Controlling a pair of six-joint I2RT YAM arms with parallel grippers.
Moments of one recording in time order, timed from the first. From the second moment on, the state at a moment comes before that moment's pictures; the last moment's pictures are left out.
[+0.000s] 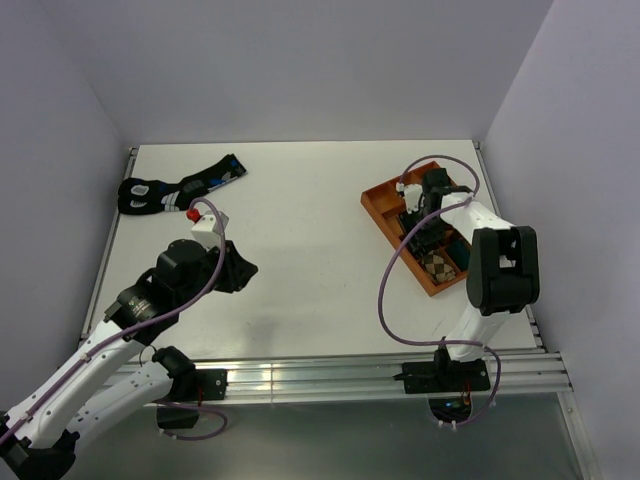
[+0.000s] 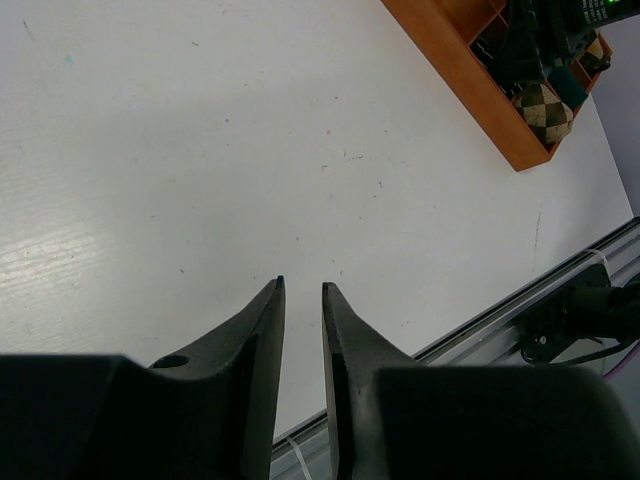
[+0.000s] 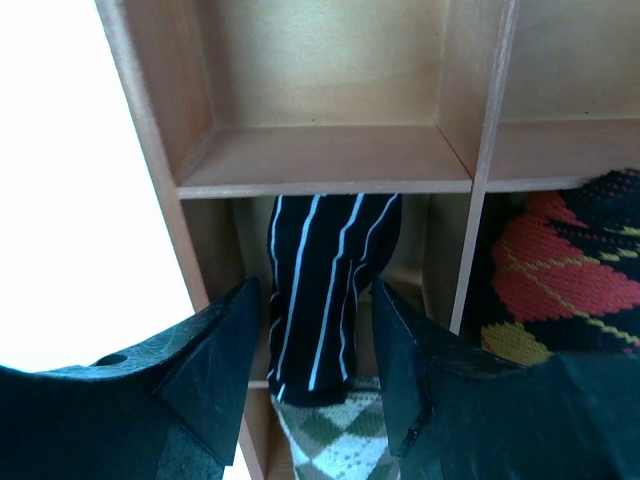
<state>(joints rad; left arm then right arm) -0.67 0.69 0.77 -0.54 -0.03 -0.53 0.03 1.73 1.15 -0.71 -0.12 -0.37</state>
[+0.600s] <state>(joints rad) -0.67 0.69 0.77 -0.54 -0.02 -0.52 0.03 1.51 1.20 -0.78 -0.21 -0.35</state>
